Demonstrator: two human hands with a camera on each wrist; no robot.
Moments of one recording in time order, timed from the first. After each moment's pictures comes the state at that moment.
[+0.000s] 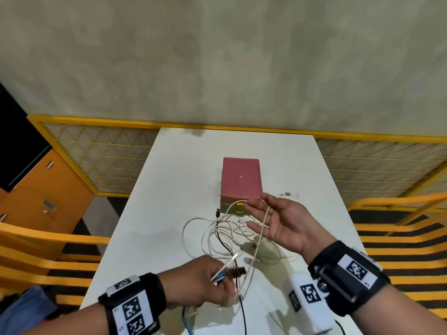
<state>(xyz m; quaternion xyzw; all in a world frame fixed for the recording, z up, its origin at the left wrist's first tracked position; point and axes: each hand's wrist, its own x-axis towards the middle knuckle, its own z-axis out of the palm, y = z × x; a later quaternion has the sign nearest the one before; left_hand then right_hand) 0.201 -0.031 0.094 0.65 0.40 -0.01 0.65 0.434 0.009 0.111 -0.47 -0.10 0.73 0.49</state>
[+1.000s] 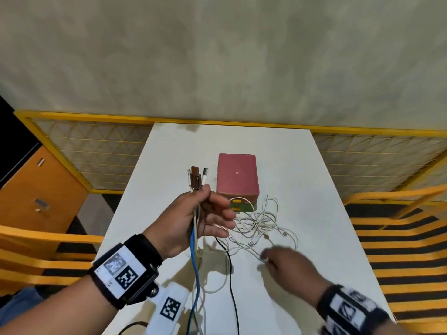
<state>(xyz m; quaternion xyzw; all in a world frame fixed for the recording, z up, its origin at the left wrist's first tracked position) 0.216 0.024 0.141 0.40 0.33 0.34 0.78 0.460 -0.060 0.014 -0.66 -0.72 0.22 -0.02</state>
